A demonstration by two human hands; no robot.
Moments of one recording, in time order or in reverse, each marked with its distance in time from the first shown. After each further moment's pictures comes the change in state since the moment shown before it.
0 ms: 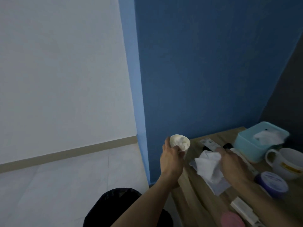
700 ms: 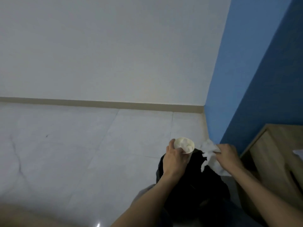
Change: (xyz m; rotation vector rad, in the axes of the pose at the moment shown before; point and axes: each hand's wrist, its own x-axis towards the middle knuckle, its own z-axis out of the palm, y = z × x) left_hand -0.158 -0.206 -0.128 0.161 0.089 -0.432; right_hand -0.111 -0.198 0.157 0.173 -0.457 -0.346
